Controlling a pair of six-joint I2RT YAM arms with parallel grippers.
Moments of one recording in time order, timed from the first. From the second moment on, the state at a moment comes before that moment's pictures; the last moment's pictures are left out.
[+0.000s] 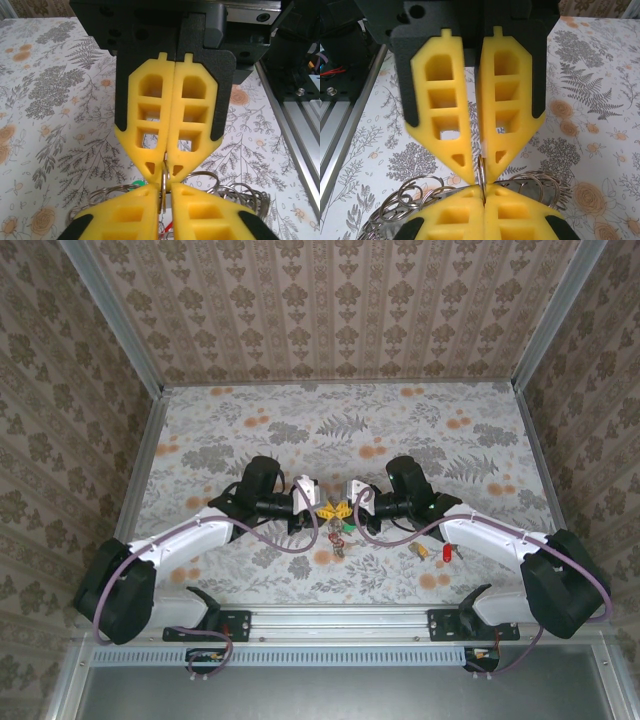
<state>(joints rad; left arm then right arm) -0.67 1.29 0.68 0.01 0.81 0.52 0.58 1.32 0.69 0.04 -0.70 -0.54</state>
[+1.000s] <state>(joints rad) -0.67 1.29 0.69 -0.02 0.80 0.55 0.57 1.32 0.69 0.04 -0.71 -0.52</state>
